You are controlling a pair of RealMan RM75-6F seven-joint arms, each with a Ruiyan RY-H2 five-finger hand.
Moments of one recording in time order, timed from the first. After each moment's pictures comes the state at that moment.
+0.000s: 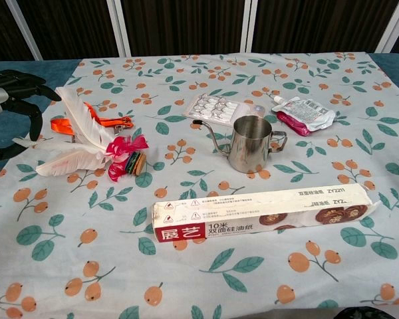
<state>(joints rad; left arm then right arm) -0.46 -1.46 0.02 -1.22 1.67 1.29 0.09 0.01 -1.16 0.07 -1.64 -1.58 1.61 -0.14</state>
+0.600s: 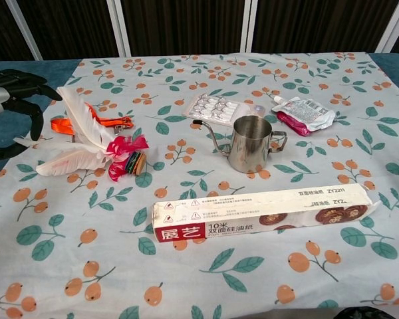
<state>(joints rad) -0.46 -1.46 0.02 -1.22 1.66 1.29 0.10 0.01 -1.16 0.07 -1.64 -1.58 1.62 -0.14</state>
